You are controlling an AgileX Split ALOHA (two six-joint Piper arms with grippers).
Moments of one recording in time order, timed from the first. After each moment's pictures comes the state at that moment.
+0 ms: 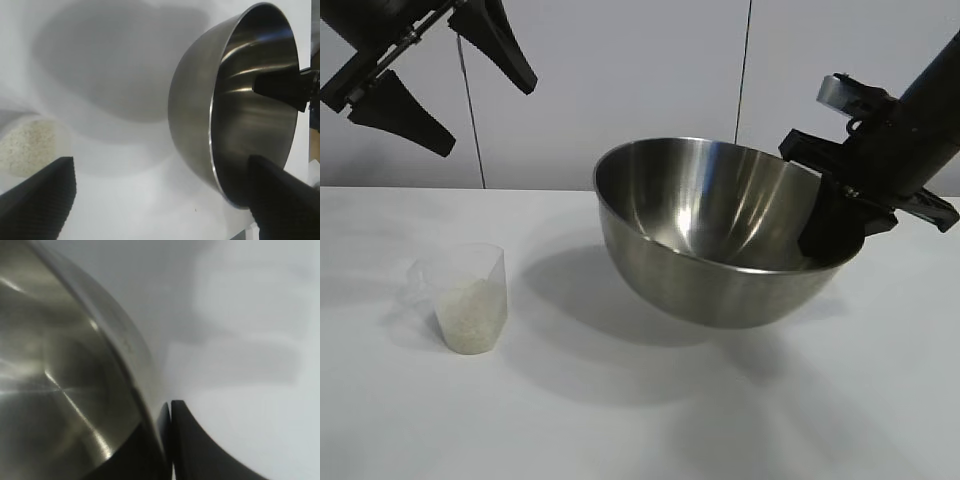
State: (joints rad) left arm -0.20 1.80 -1.47 -0.70 1.05 0.19; right arm 0.26 1.88 -1.20 0.40 0.73 -0.28
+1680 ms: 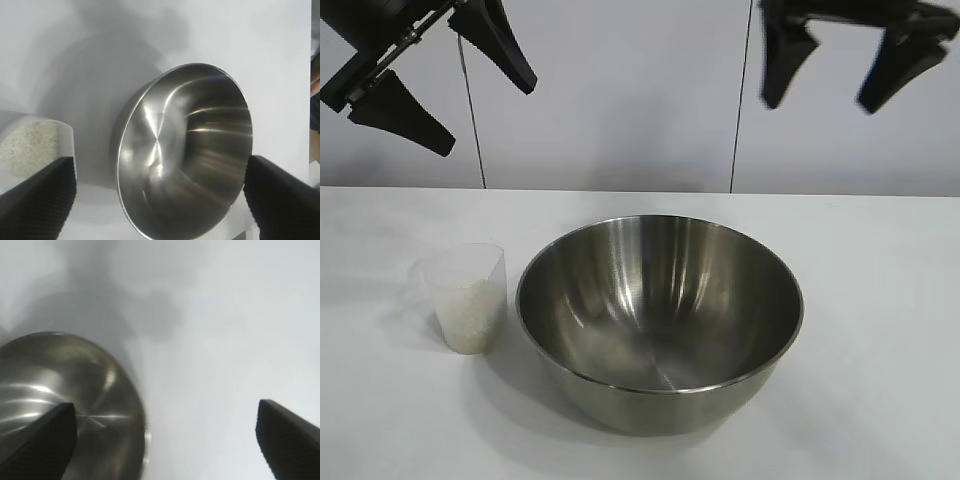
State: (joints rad) left arm -0.20 1.80 -1.47 -0.70 1.05 0.19; right arm -0.32 1.79 -1.83 0.10 1.23 -0.12
